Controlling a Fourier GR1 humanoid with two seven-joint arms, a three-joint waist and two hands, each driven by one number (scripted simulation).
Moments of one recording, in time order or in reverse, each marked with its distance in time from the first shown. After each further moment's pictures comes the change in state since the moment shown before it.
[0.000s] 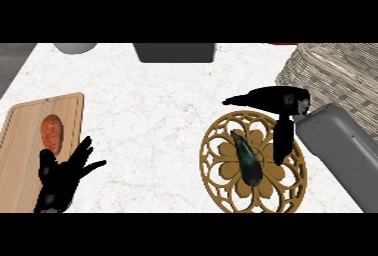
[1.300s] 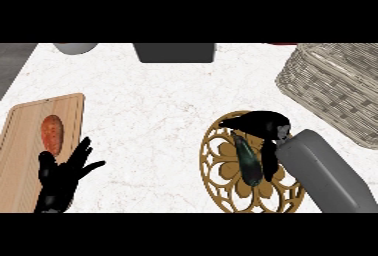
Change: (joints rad) left arm 0.006 -0.043 0.052 0.009 -0.057 -0.033 -0.015; right arm 0.149 0.123 0.017 0.066 0.343 -0.058 -0.150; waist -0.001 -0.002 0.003
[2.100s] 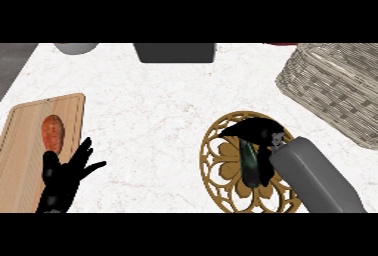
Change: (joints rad) left arm 0.009 -0.032 0.013 -0.026 -0.053 -0.001 0.034; right arm 0.049 0.063 -0.029 0.067 0.150 -0.049 -0.102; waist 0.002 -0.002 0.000
